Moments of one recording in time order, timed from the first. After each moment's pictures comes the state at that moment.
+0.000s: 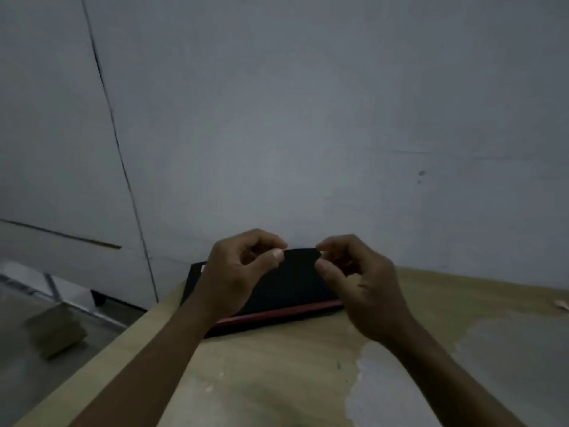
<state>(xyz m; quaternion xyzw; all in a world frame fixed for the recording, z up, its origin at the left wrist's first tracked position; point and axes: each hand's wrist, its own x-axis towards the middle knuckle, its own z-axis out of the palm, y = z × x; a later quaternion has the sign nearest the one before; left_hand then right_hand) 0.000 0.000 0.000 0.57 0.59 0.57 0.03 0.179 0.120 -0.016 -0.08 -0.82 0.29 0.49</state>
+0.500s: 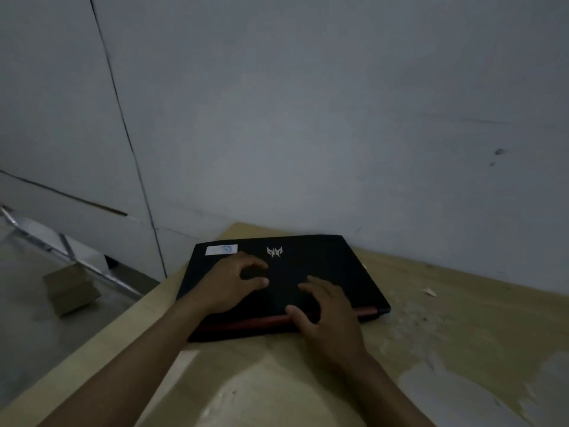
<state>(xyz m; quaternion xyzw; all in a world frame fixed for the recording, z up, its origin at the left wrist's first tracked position) -0.140 0.071 -0.108 0.50 0.80 0.33 0.10 0.057 0.183 -0.154 -0.26 -0.89 0.26 0.28</state>
